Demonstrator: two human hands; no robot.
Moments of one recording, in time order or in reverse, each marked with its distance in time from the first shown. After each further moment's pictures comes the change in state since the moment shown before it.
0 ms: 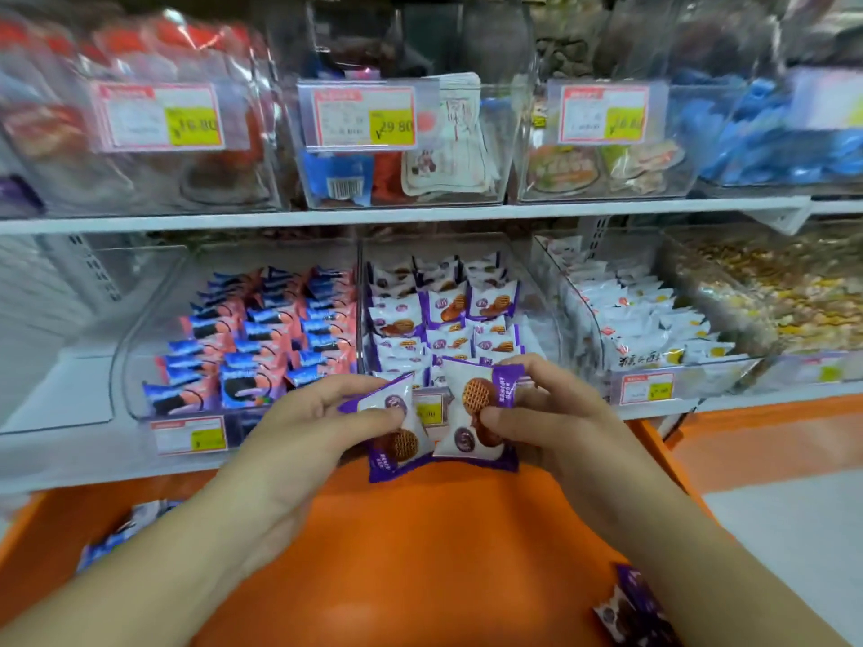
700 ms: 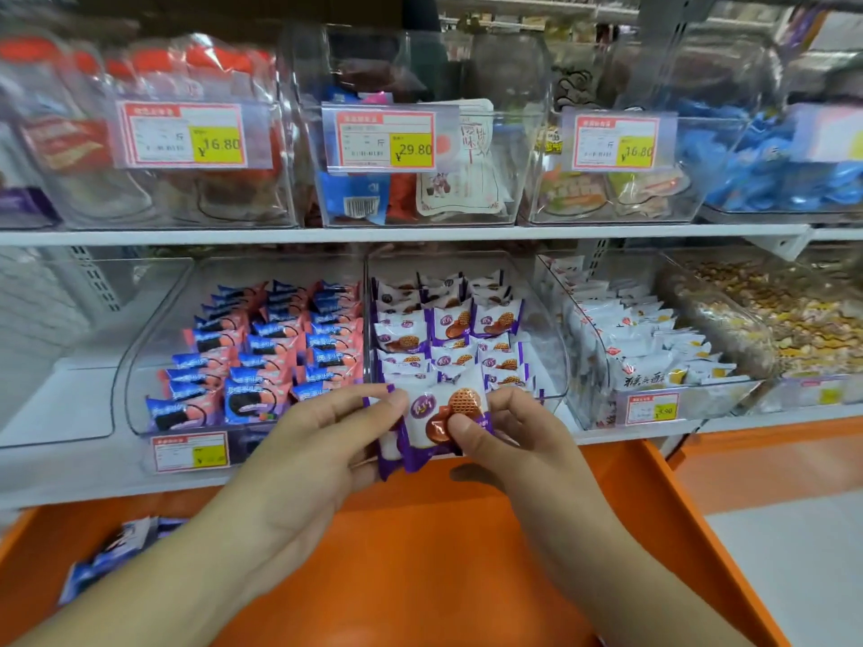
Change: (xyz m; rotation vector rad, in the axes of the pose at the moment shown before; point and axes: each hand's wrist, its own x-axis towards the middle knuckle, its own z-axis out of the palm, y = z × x) left_hand -0.005 0.005 0.000 -0.167 -0.023 0.067; right_hand 0.009 0.021 0.044 0.021 0.152 -0.067
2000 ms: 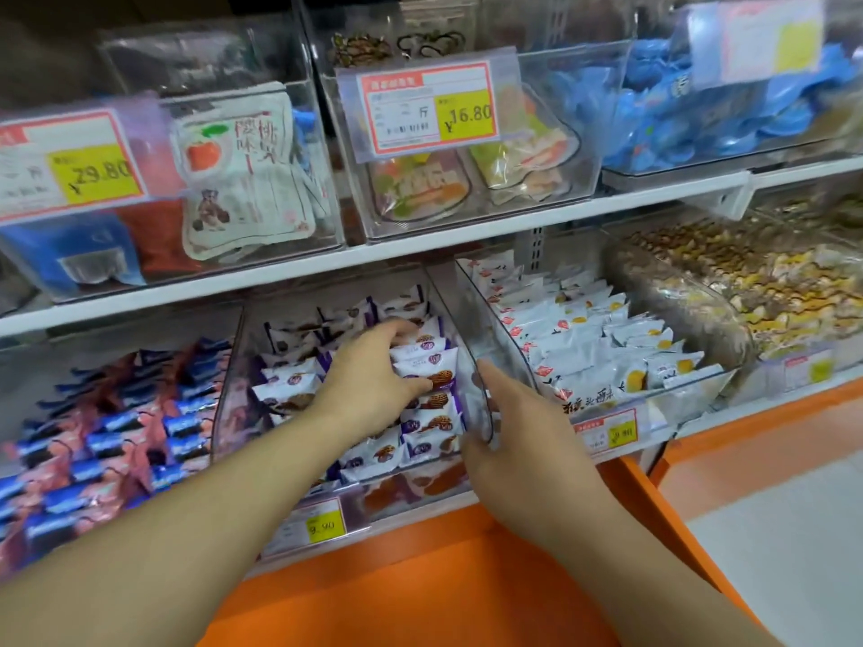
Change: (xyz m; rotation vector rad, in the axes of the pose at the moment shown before) left_hand 0.221 -0.008 0.125 1.124 0.033 0.420; right_hand 0.093 0.016 -0.116 -0.781 0.121 -0.252
